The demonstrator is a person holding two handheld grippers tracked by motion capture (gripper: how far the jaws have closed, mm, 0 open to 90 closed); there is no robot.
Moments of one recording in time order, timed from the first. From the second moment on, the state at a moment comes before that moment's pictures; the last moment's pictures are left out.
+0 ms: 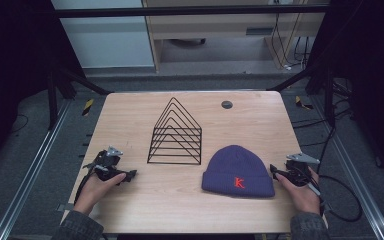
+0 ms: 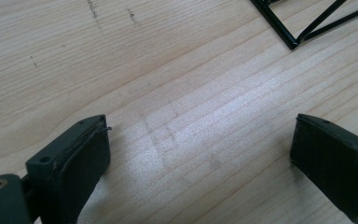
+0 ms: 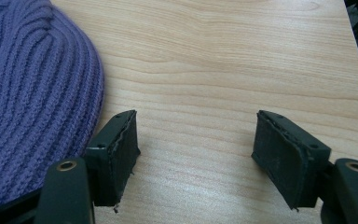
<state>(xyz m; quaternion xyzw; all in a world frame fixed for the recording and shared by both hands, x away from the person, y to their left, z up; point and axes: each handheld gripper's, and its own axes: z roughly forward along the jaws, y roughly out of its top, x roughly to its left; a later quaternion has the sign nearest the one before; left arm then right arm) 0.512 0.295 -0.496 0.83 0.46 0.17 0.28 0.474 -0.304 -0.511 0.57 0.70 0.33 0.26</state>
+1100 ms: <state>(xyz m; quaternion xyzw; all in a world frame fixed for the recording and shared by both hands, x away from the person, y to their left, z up) 0.509 0.294 -0.499 0.83 0.45 0.17 0.28 0.554 -0.249 -0.435 0.51 0.79 0.30 0.15</state>
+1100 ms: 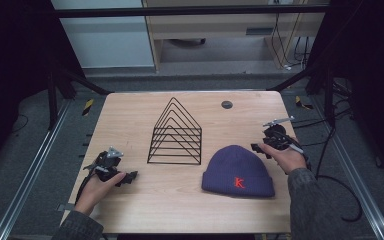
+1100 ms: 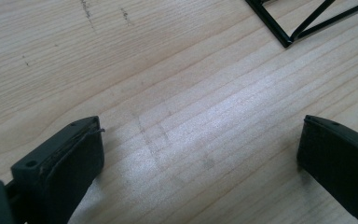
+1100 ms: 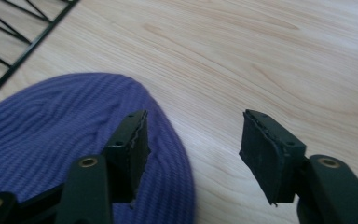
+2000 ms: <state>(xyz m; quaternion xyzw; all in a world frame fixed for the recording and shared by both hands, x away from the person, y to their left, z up) 0.512 0.293 -0.499 0.83 0.45 0.17 0.29 0.578 -0.214 -0.451 0.51 0.81 0.26 0.12</state>
